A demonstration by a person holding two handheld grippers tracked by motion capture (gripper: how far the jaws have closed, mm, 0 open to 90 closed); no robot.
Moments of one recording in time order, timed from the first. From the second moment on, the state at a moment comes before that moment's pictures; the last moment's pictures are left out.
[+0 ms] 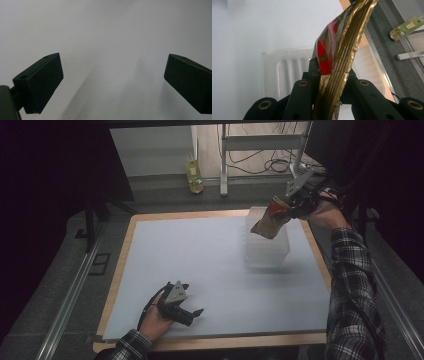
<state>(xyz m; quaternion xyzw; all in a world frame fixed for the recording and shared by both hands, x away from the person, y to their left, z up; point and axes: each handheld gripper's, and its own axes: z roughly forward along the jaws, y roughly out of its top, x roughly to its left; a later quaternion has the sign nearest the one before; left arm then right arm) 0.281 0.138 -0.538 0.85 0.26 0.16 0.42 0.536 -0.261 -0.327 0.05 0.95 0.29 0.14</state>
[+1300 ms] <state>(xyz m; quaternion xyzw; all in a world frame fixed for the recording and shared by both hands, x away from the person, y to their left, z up) 0.281 0.137 -0.537 0.86 0.25 0.17 0.42 0.541 -0.252 -0.368 0.18 0.93 0.29 0.15</state>
